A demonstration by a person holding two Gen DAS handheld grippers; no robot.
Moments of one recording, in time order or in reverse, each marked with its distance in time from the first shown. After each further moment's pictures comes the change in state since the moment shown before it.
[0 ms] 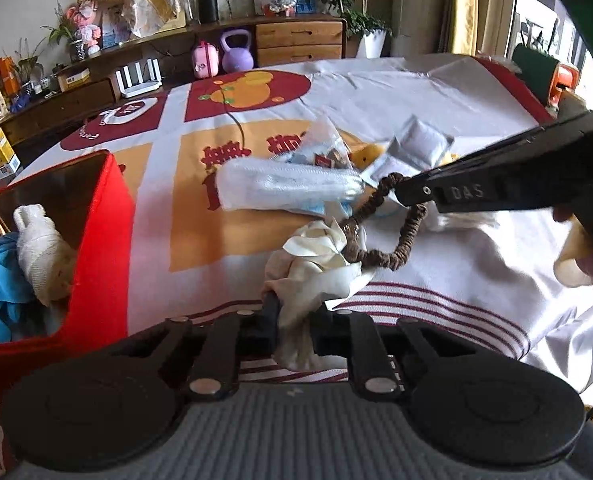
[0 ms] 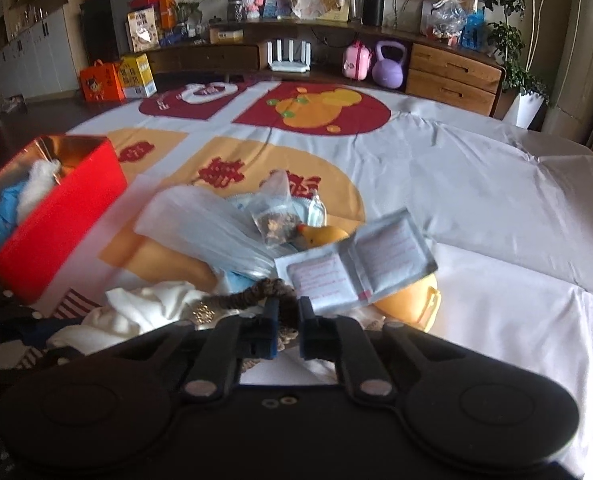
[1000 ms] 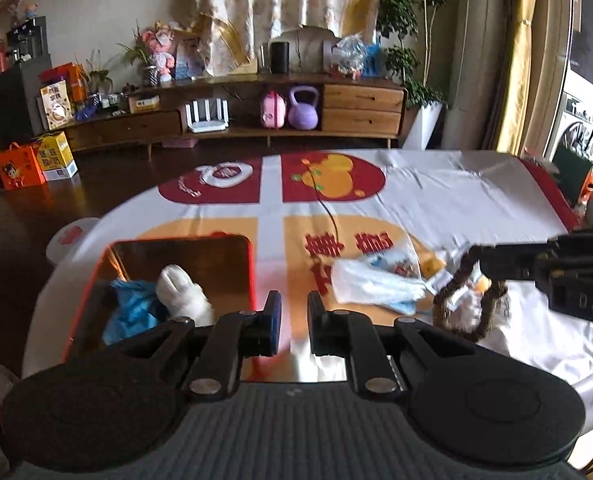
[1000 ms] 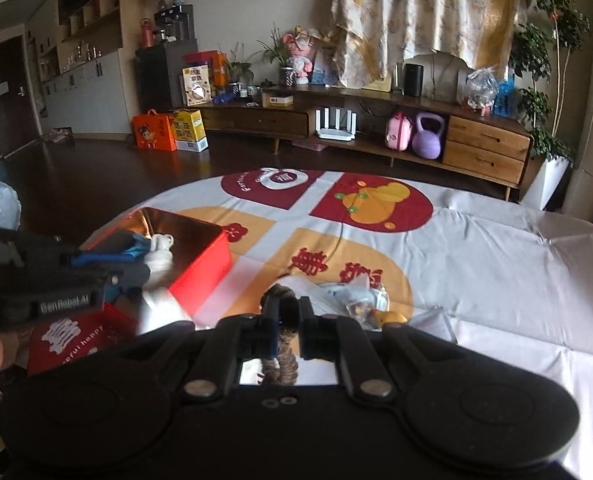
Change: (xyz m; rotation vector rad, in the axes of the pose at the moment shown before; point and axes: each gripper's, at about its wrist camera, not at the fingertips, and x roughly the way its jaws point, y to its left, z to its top) left arm -0.110 0.073 0.040 -0.150 -0.149 0.110; right arm -0.114 0.059 0.031 -0.067 -0.176 0.105
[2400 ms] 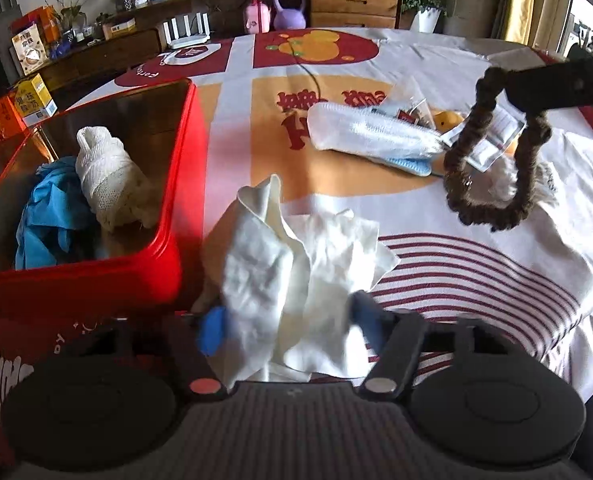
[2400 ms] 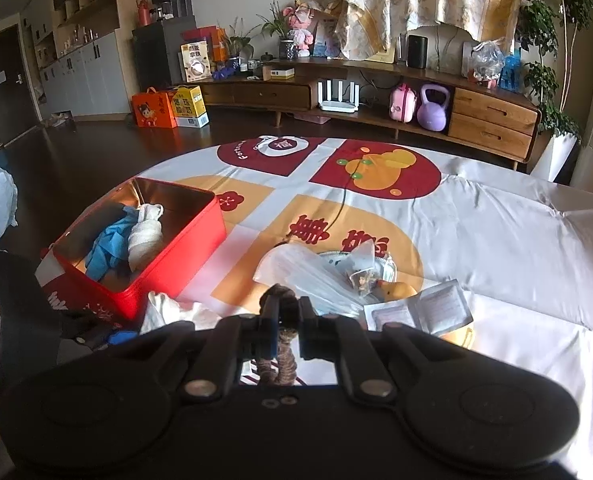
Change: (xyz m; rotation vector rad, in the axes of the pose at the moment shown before) left arm 0.092 -0.033 -0.082 0.054 0.265 -0.001; right arm 0.032 -0.010 -0.018 0.021 0.082 0.015
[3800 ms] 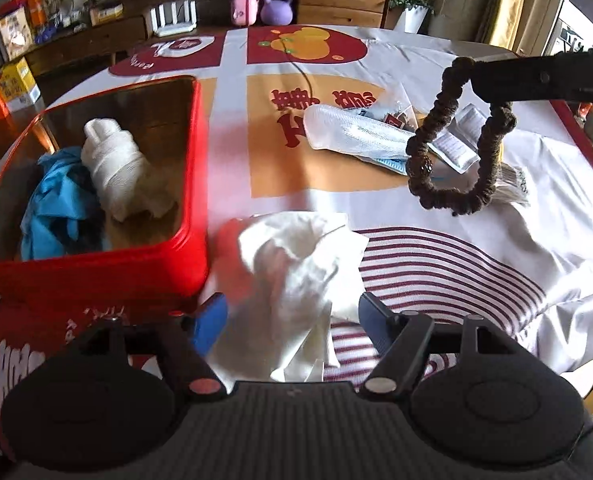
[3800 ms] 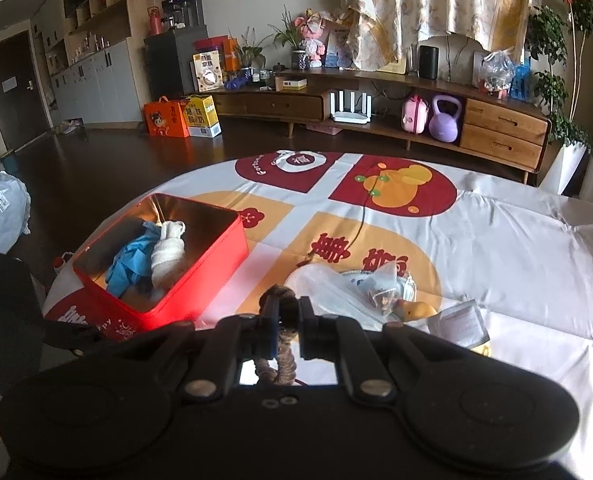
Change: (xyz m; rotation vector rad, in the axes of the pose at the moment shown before) left arm -0.015 0.014 0.002 -0.003 0.039 -0.076; right arm -0.003 0.015 0.012 -0.006 -0.025 0.033
